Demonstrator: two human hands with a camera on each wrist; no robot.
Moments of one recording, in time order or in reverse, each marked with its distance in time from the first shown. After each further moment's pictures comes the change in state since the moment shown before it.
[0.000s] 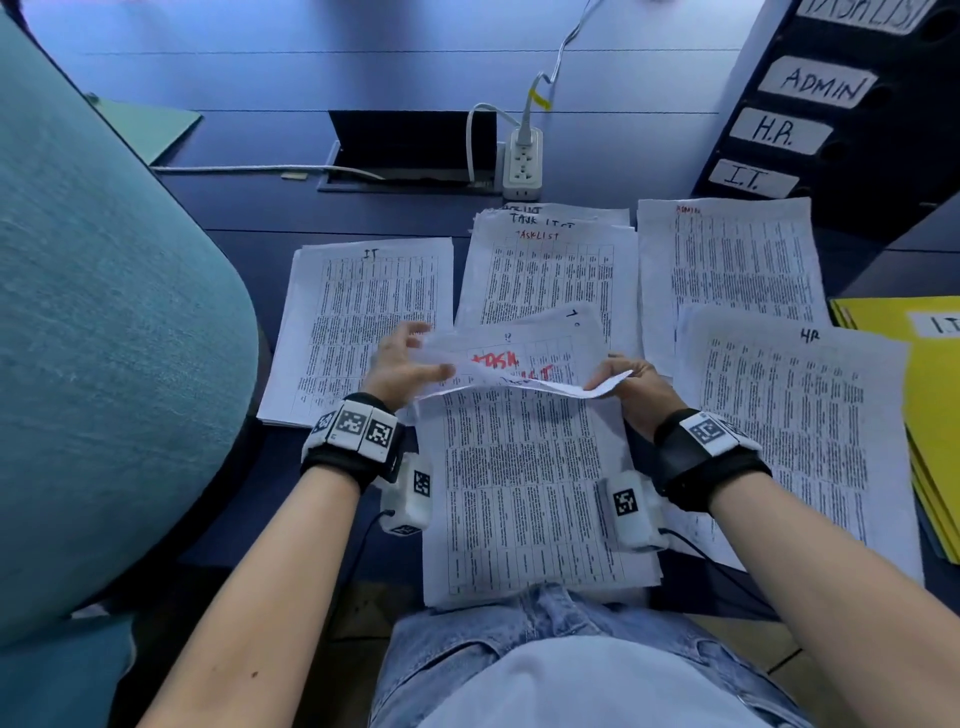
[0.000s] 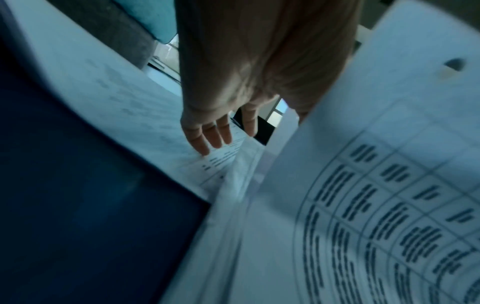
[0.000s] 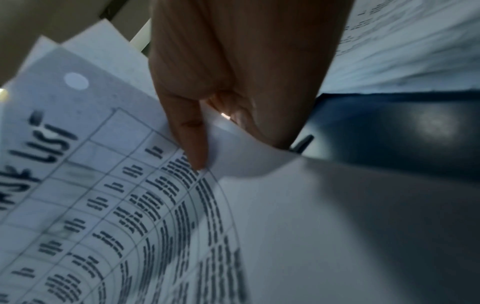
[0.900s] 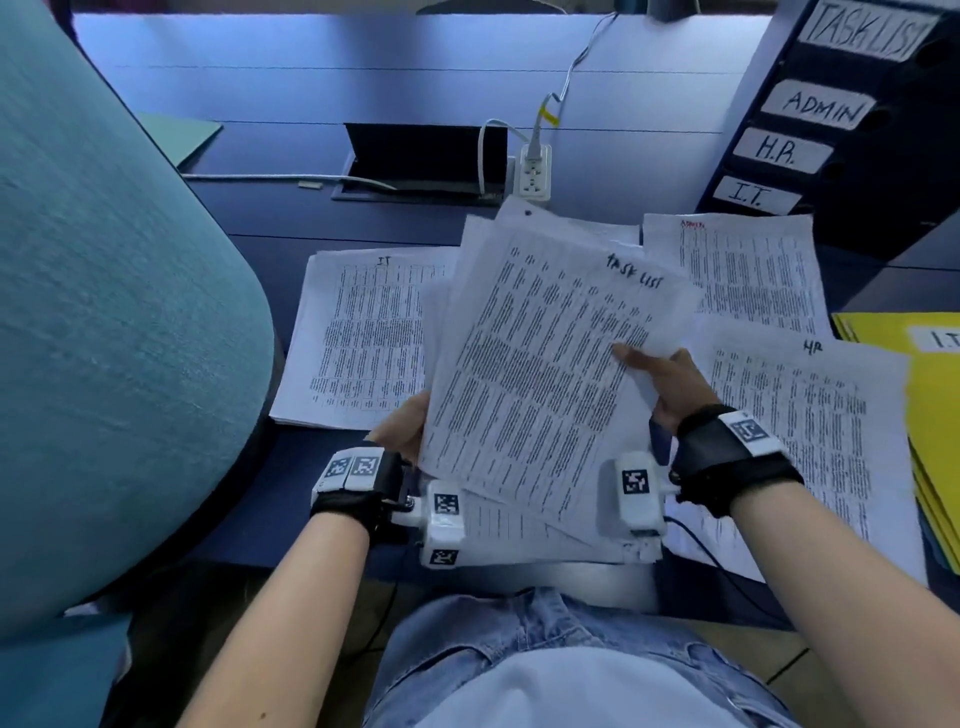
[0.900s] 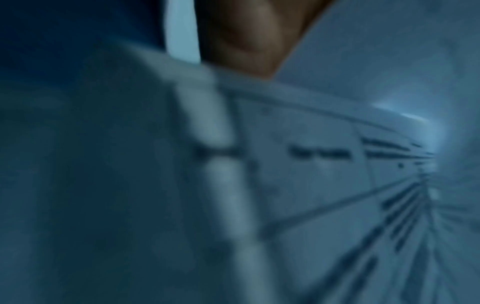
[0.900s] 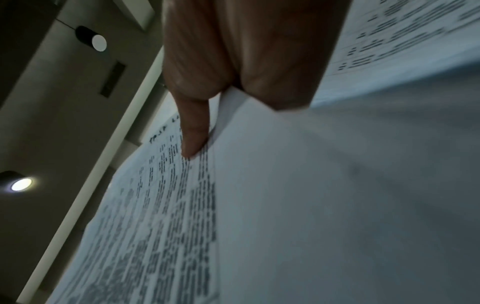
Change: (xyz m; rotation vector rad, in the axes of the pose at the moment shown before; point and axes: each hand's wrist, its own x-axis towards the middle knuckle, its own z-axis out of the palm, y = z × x) left_hand -0.018 -0.029 0.017 -0.851 -0.432 0.312; right_hand -0.024 -0.049 0.006 0.172 0.280 0.096
